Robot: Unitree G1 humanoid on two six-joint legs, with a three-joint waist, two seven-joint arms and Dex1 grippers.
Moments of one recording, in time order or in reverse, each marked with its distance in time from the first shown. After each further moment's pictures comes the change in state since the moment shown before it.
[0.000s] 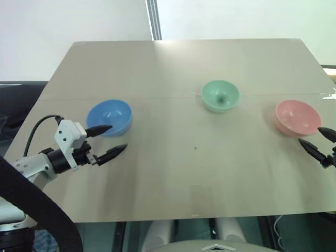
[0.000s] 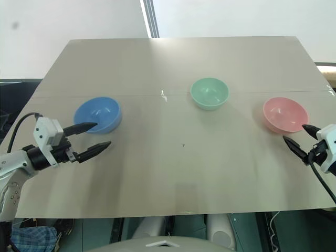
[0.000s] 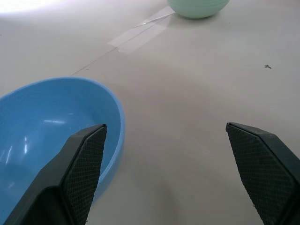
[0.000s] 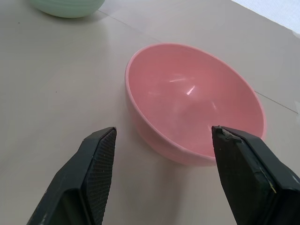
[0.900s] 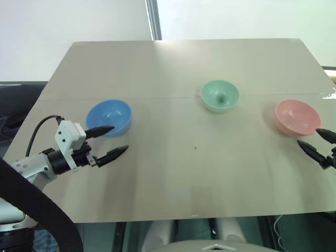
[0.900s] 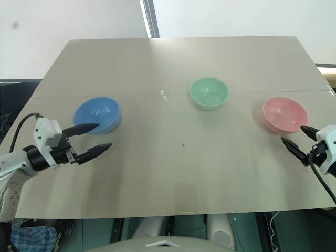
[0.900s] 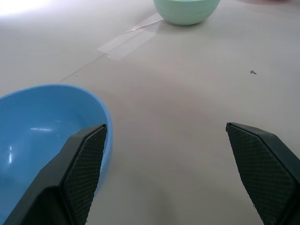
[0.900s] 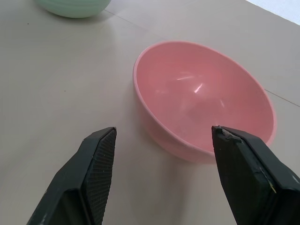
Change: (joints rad) left arm 0.009 0.000 0.002 -0.002 -0.031 0.000 -0.036; right arm 0.004 -0.001 0.000 -0.008 0.013 0.018 0.019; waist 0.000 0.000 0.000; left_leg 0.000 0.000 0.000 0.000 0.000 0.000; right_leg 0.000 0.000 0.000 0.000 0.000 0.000
